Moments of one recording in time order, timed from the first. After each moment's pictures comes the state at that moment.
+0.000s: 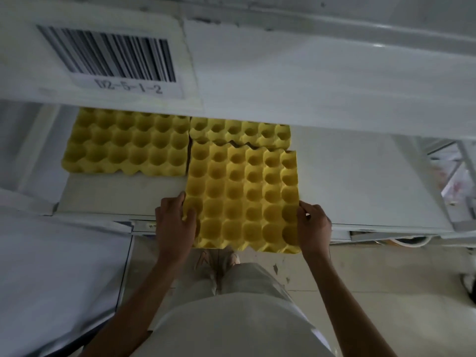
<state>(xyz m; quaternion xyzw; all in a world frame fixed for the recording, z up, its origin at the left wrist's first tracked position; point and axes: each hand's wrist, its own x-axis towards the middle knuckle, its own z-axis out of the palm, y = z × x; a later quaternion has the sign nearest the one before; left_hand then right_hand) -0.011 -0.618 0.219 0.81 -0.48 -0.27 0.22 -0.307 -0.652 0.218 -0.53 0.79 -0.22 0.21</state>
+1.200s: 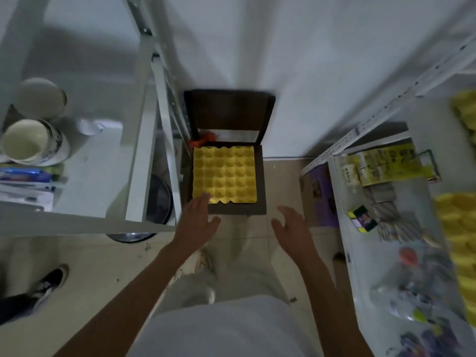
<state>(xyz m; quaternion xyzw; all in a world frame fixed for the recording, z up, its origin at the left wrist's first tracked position) -0.138 -0.007 0.119 0.92 0.05 -0.25 0.28 -0.158 -0.265 0.172 -0.91 0.13 0.23 0.32</state>
